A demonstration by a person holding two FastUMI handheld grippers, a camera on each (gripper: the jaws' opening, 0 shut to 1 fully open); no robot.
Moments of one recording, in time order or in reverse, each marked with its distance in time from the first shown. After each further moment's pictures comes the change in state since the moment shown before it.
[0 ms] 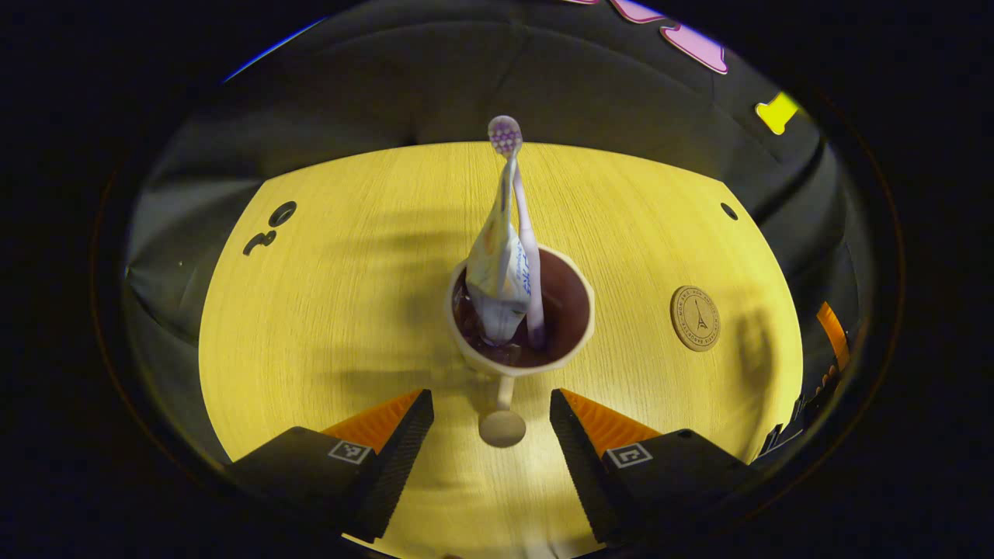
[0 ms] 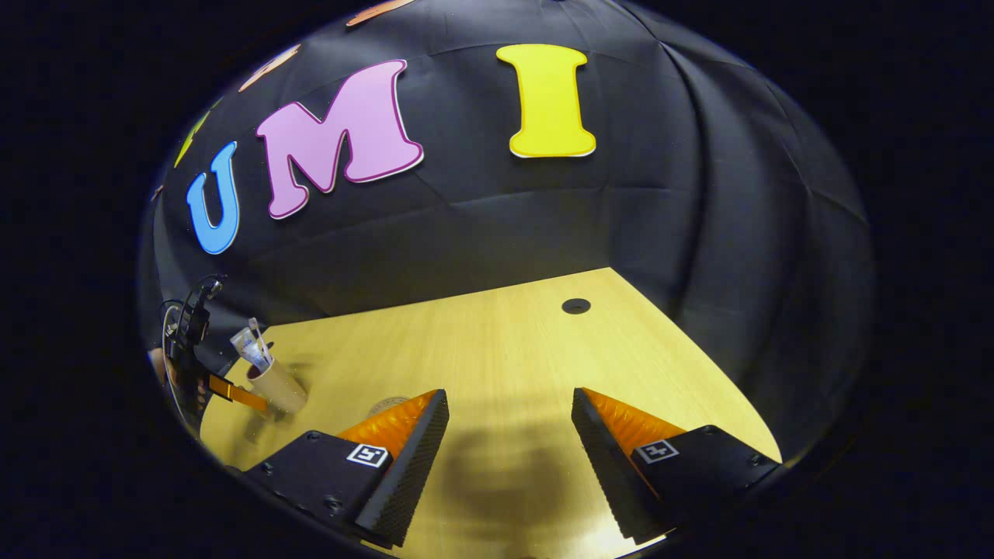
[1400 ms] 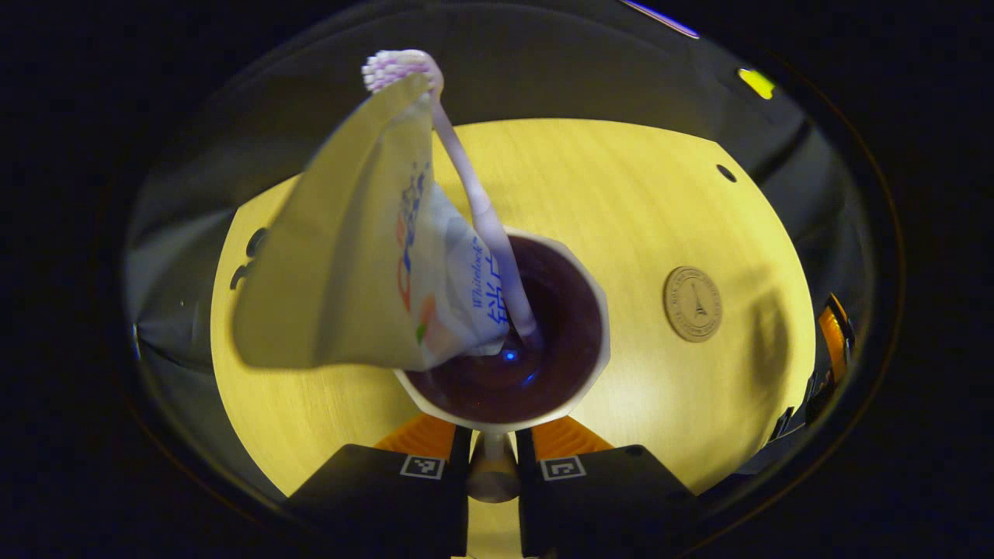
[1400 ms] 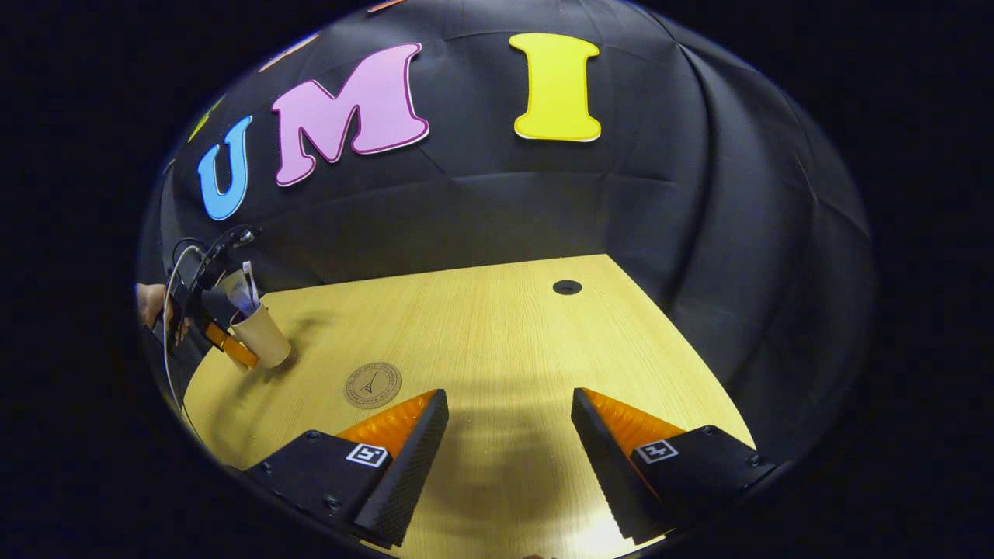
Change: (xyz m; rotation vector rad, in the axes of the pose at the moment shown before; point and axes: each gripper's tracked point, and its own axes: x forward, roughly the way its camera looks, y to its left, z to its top) left arm 0.000 -0.043 0.021 0.153 0.089 0.022; right arm -0.009 -0.018 -0.031 -0.065 0.074 0.023
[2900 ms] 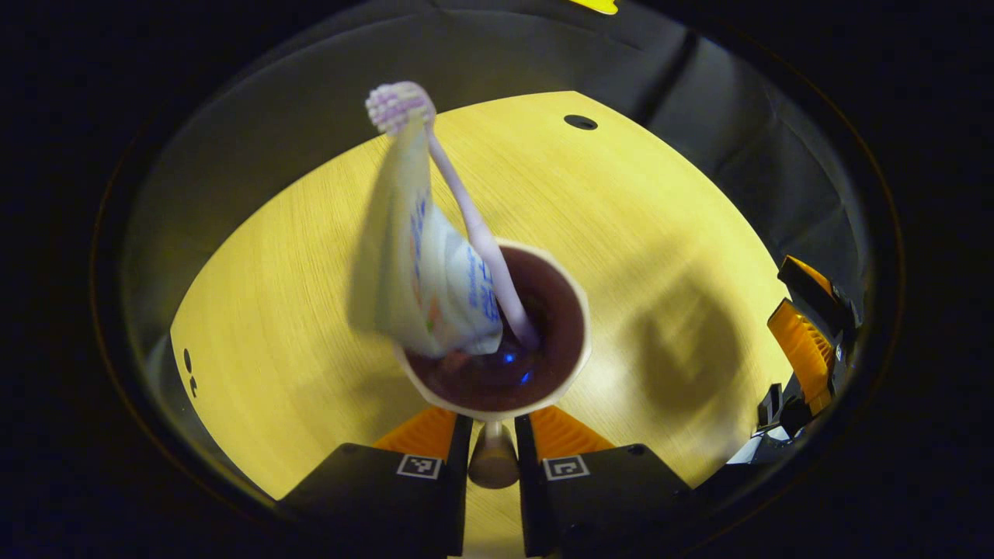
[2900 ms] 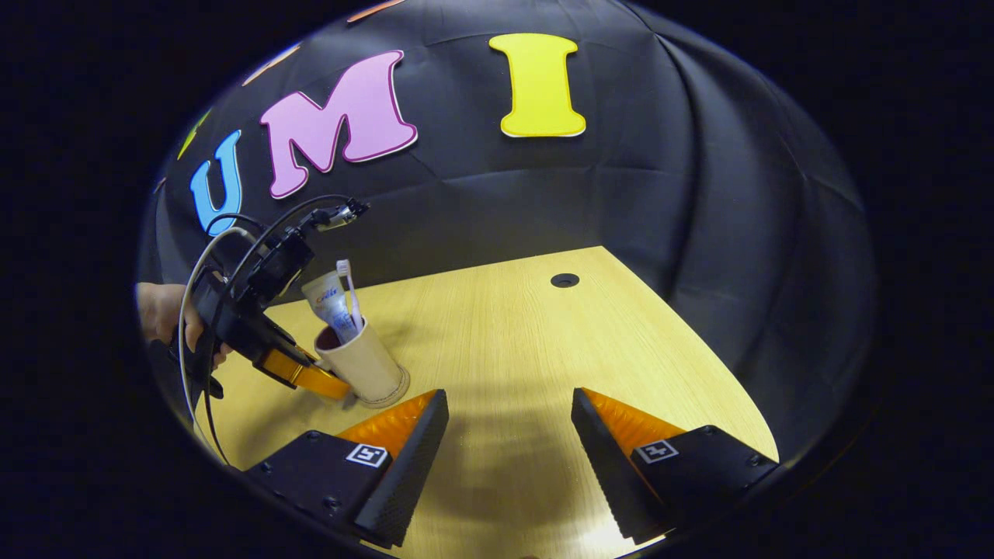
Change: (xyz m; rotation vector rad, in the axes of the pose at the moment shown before) left arm 0.031 -0.197 0.038 0.315 0.021 -0.122; right arm -0.007 0.004 -0.005 0.066 -0.010 0.006
